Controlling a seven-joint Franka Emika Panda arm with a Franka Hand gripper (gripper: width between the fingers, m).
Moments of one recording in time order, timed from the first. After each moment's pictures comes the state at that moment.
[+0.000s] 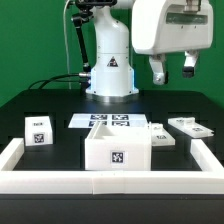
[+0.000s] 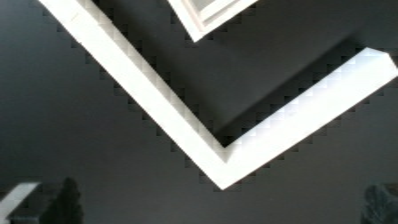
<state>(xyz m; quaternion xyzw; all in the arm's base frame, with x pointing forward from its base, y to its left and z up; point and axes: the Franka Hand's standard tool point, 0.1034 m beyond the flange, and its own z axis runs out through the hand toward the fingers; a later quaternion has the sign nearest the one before) 0.612 0.079 0.173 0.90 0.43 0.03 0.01</state>
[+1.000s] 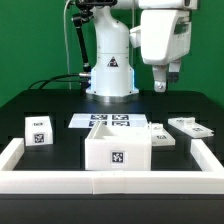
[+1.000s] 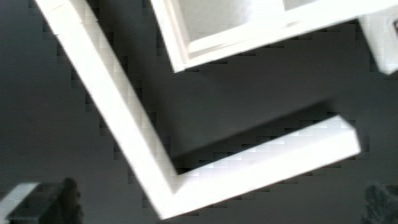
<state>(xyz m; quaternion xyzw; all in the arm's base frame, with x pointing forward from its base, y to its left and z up) 0.582 0.071 0.153 0.82 0.58 0.00 0.01</state>
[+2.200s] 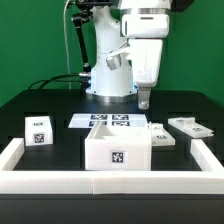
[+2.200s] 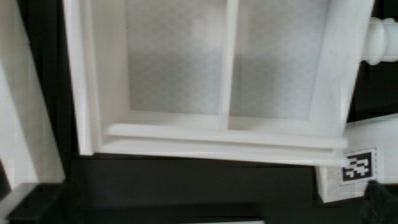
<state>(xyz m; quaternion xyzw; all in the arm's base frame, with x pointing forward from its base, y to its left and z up) 0.534 0.038 0.115 0.73 0.68 0.02 0.02</state>
